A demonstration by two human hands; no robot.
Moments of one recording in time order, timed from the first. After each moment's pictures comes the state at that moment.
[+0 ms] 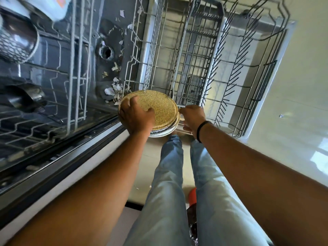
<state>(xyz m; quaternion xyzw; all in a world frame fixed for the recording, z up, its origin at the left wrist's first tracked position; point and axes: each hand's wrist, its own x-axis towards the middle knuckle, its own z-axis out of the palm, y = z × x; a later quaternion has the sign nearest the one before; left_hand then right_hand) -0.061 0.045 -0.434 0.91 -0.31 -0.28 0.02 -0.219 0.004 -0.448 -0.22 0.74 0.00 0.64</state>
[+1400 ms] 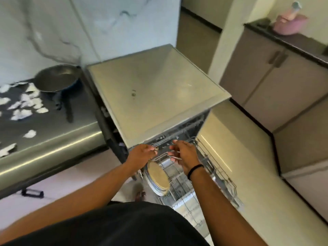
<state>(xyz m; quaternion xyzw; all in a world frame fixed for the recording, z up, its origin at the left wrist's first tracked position) -0.092 0.127 -0.023 0.82 -0.11 -0.36 0.43 -0.200 -0.013 0.001 -0.47 0.46 -0.08 0.75</state>
